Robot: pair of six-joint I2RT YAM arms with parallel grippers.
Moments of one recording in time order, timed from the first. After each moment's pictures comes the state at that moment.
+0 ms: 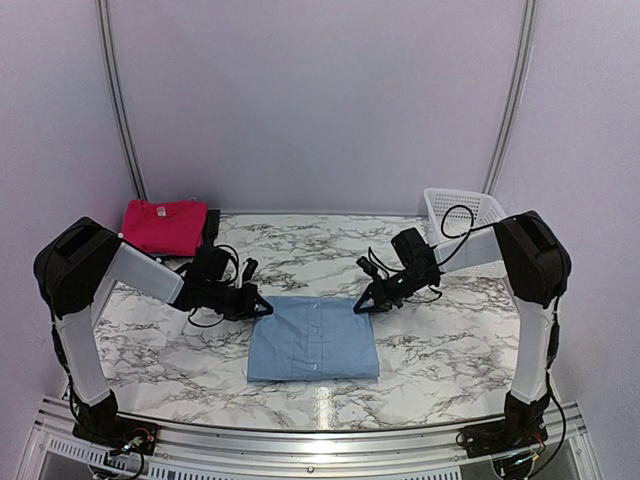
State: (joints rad) left arm -0.53 1.90 0.86 0.26 0.53 -0.59; right arm 0.43 2.06 1.22 -0.30 -0.79 0.18
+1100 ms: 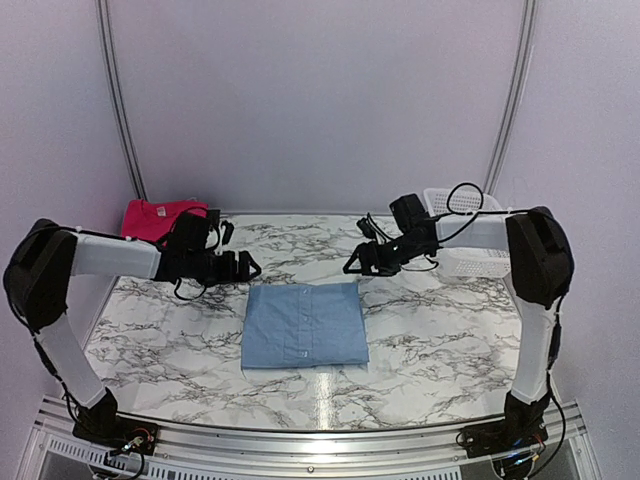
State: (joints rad) left arm -0.46 1.74 0.96 0.02 0.26 -0.43; right arm 0.43 2.05 1.45 -0.36 -0.63 0.21
